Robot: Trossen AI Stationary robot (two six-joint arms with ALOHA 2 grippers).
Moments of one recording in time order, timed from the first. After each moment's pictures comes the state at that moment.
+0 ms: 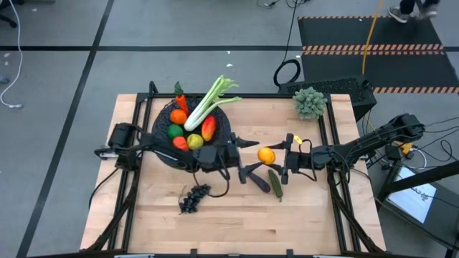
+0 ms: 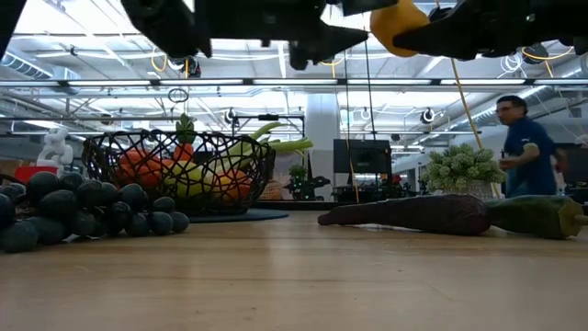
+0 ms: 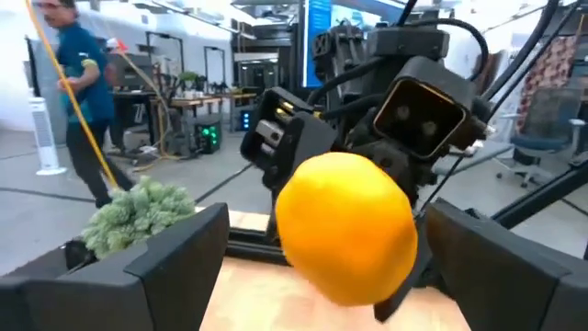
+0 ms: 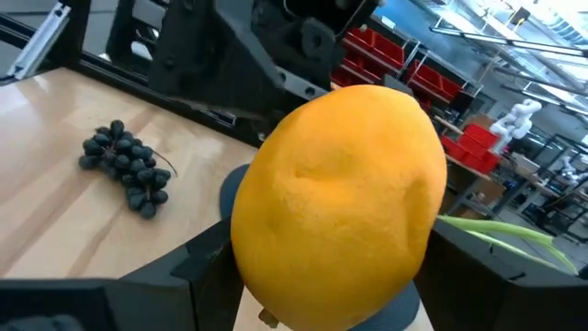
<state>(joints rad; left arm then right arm) -0.15 1.90 1.06 1.00 -0.32 0.03 0.30 1.01 0.34 0.60 0.45 -0.43</state>
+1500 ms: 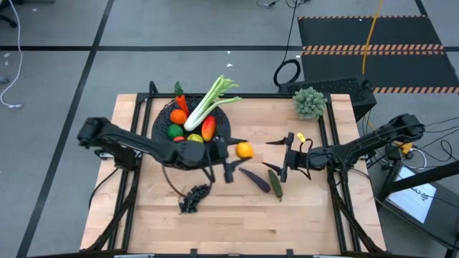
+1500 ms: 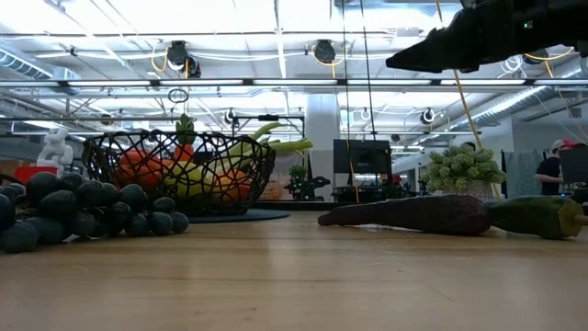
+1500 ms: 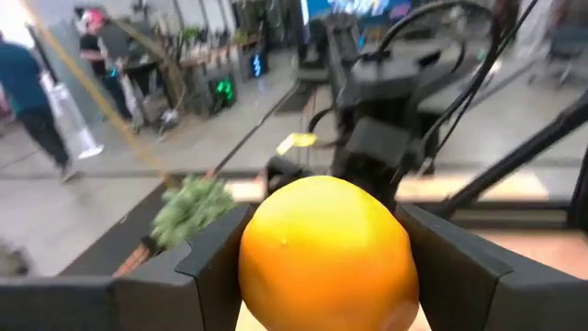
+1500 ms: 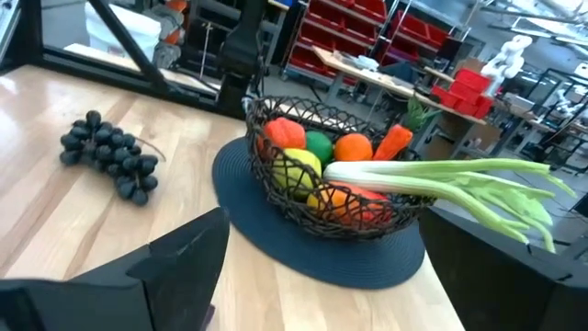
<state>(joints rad) -0.22 1.57 1.21 0.28 -0.45 0.12 0.29 1.01 0.34 0.52 0.53 -0.26</state>
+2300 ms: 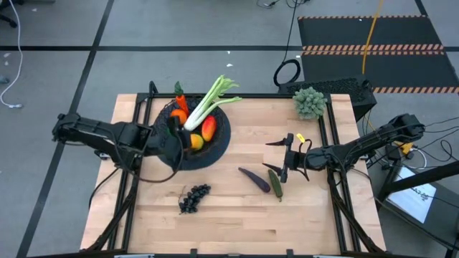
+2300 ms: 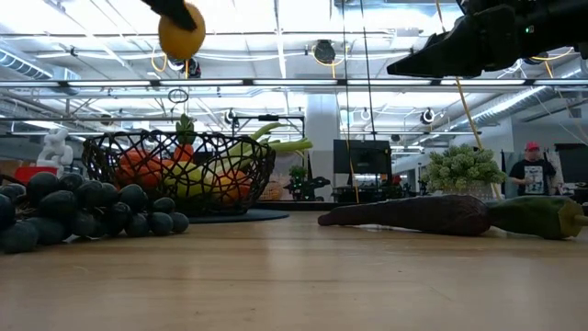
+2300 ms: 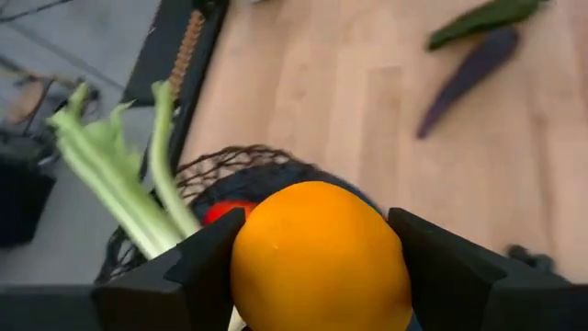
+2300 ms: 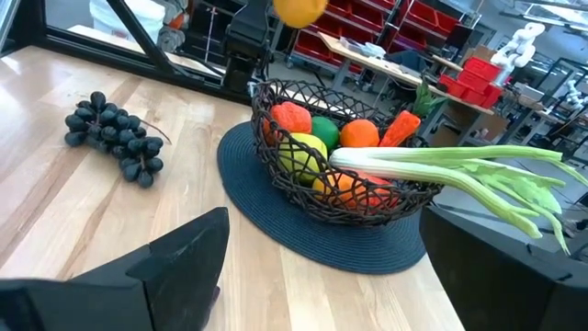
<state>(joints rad) -0.22 1.19 1.21 -0.89 -0.51 -0.05 0.29 1.01 0.34 0.47 0.52 -0.25</state>
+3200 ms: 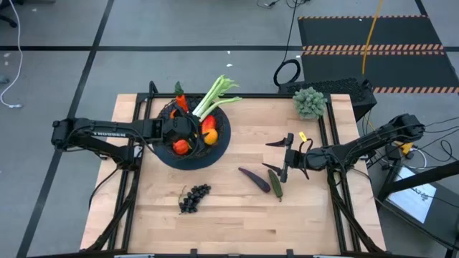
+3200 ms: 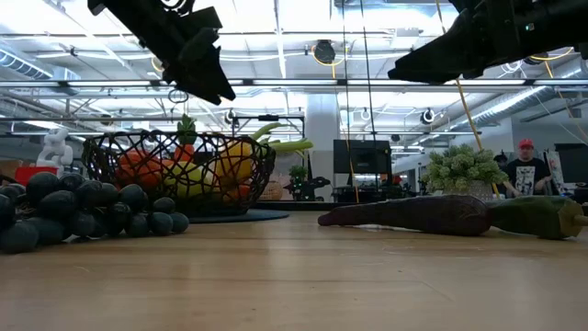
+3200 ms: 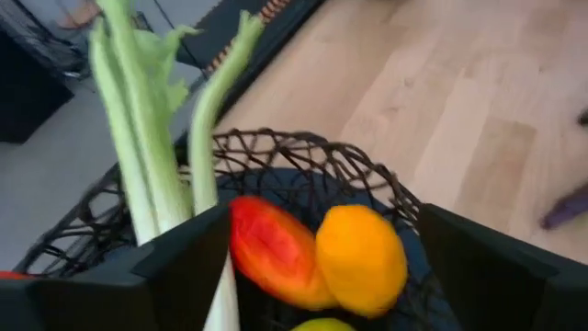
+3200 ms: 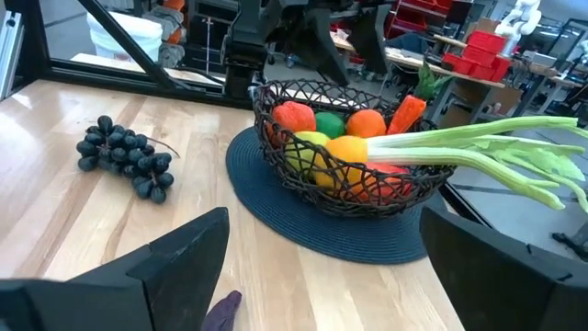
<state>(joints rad) 0.10 1.19 0.85 -0.33 -0.43 -0.14 0.29 1.01 0.34 0.46 0.52 -0.12</state>
